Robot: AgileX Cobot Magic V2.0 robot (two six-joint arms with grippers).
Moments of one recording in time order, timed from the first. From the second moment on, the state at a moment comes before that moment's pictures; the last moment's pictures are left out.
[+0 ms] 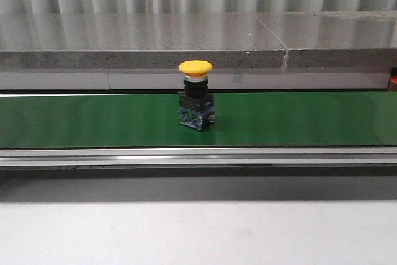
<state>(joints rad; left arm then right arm) -0.24 0.34 -0.56 -0.19 0.76 0.15 -0.55 1.70 -1.31 0.38 0.72 -0.12</state>
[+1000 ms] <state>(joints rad) -0.24 0.34 -0.56 -0.19 0.76 0.15 -0.55 1.88 -1.31 0.51 0.60 -0.12</state>
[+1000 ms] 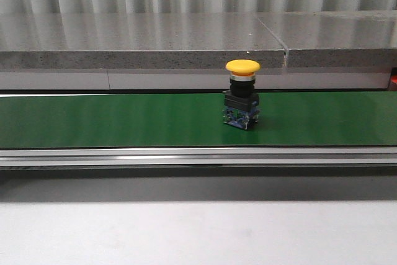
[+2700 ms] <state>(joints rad) -0.24 0.34 -0.56 -0.19 0.76 0.15 -0.20 1.22 -0.95 0.50 0.67 -0.30</state>
